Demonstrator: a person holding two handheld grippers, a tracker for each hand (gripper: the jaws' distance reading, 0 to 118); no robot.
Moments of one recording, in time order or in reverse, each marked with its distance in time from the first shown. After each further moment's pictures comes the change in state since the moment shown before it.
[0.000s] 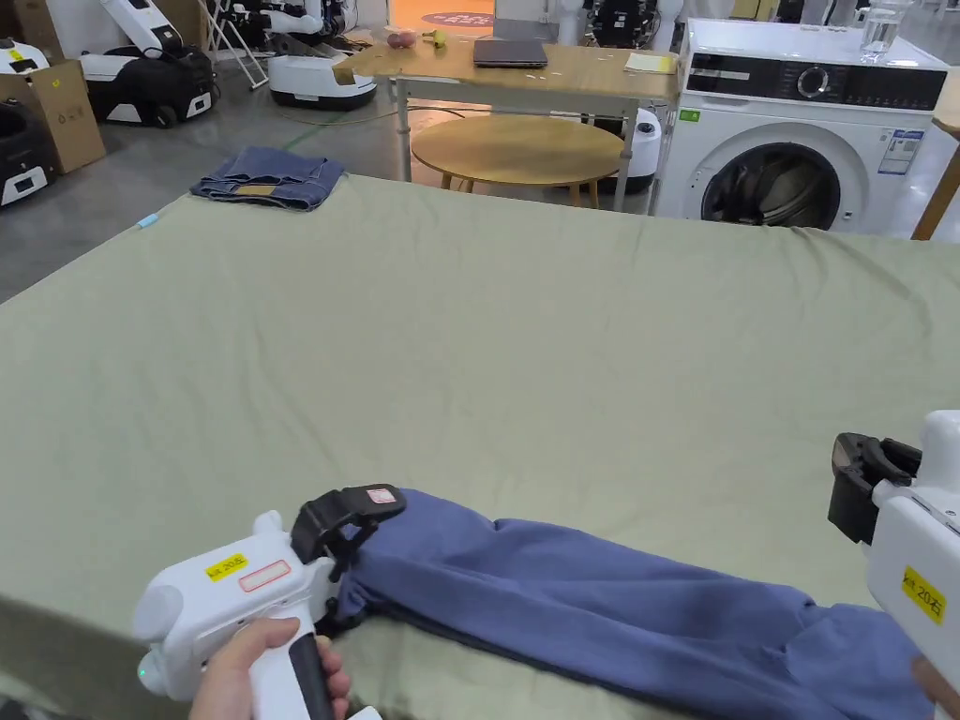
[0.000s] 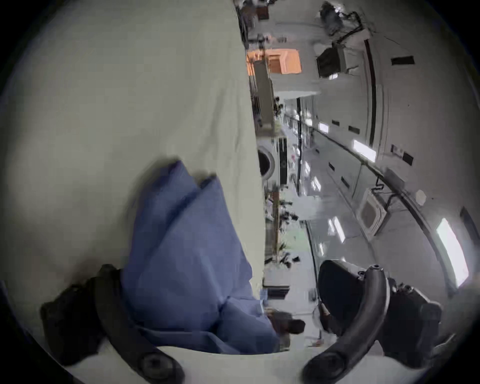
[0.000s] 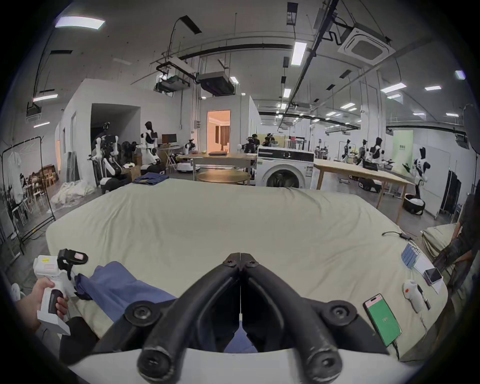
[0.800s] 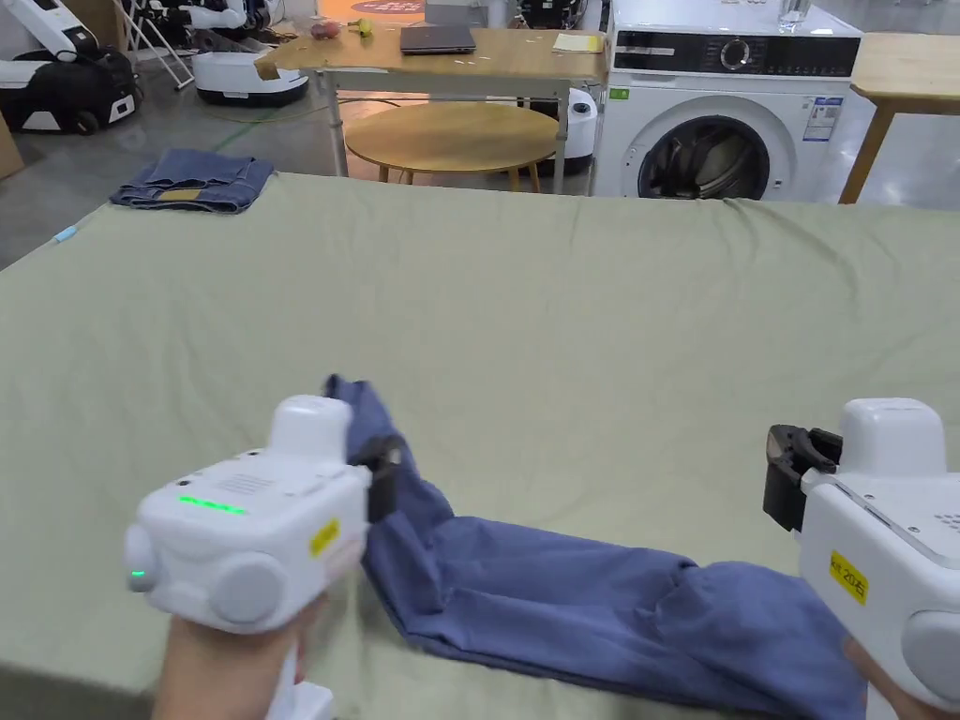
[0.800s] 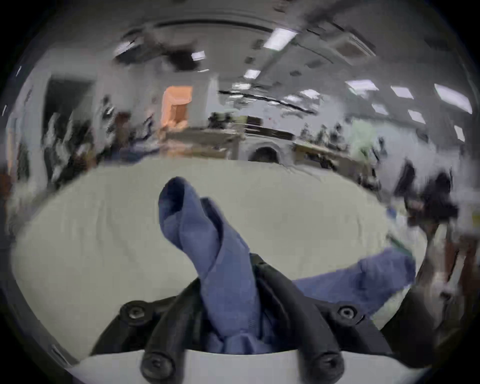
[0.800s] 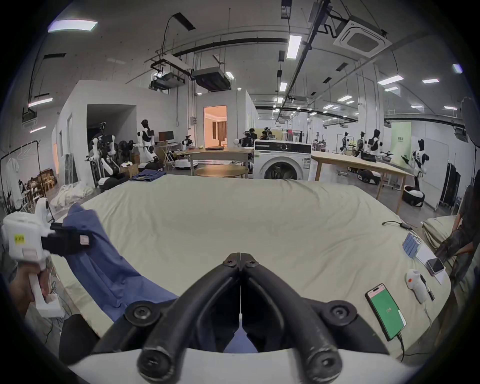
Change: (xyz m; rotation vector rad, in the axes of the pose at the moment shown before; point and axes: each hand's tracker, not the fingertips) left arm 0.172 -0.107 -0.045 0.093 0.486 -1.365; right arm 0.010 -0.014 -0.002 -0.033 -0.004 -0.030
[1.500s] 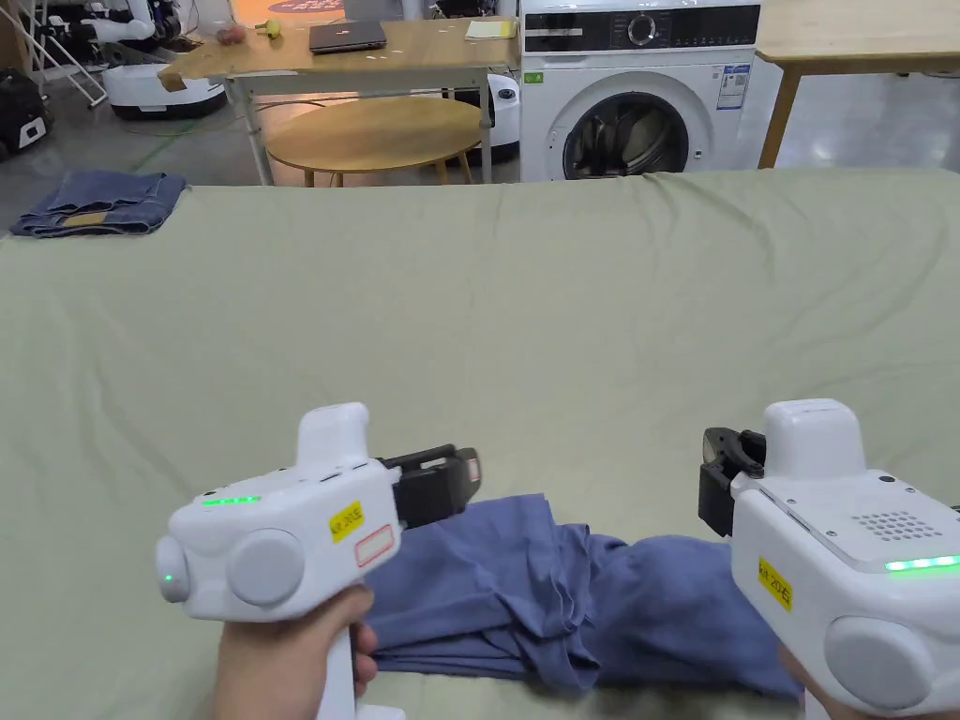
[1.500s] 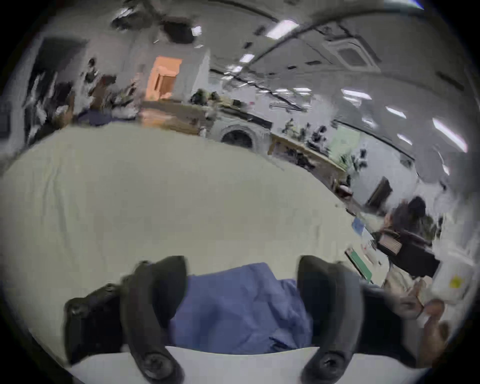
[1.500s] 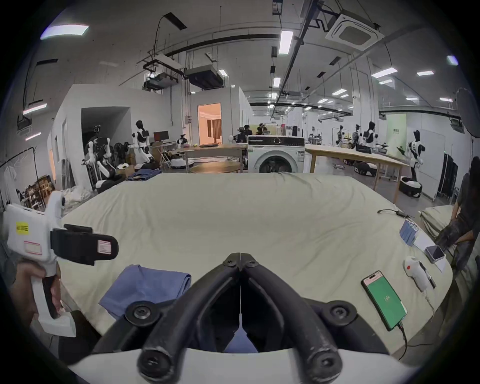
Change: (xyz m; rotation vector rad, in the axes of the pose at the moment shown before) left arm 0.023 0.008 -0.043 -0.138 -0.169 0.379; right arm 0.023 -0.019 0.008 -0.021 -0.014 -0.044
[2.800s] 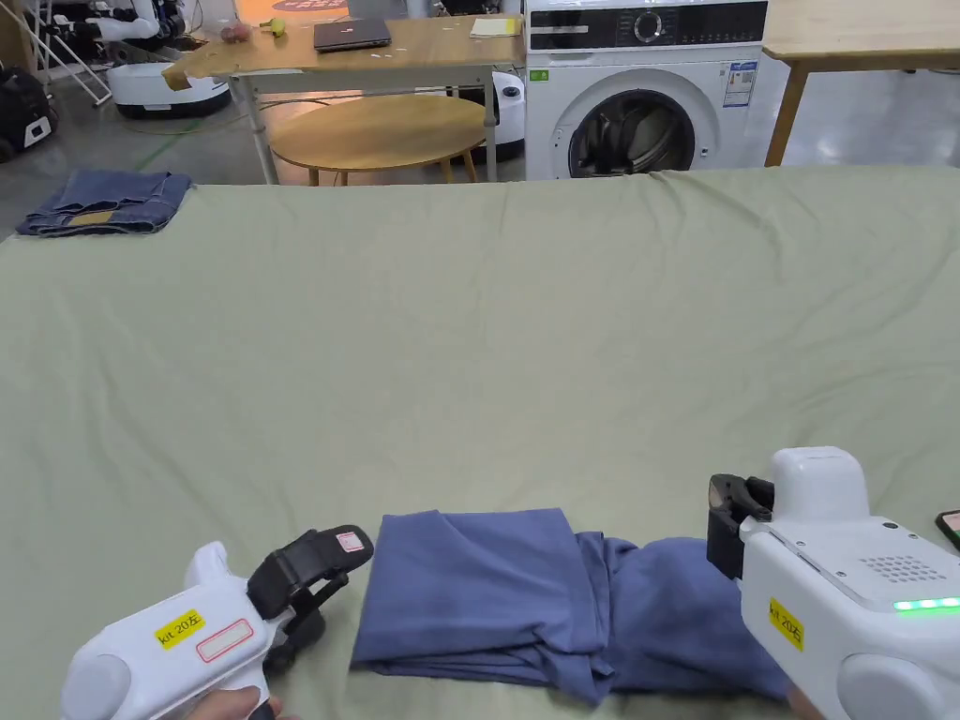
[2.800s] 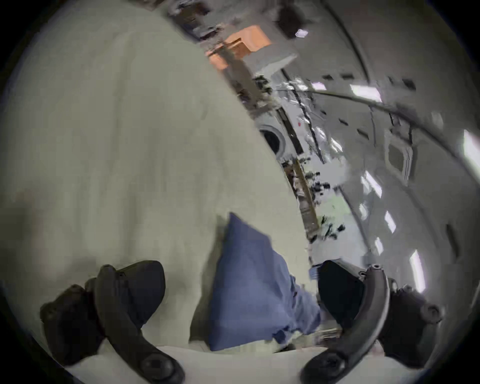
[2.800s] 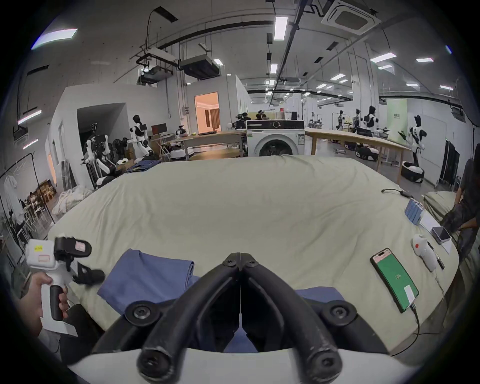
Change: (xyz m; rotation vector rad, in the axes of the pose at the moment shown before) left arm -0.137 -0.087 0.003 -0.039 -0.213 0.721; right arm 0.006 -0.026 -0.008 -0.077 0.010 -0.042
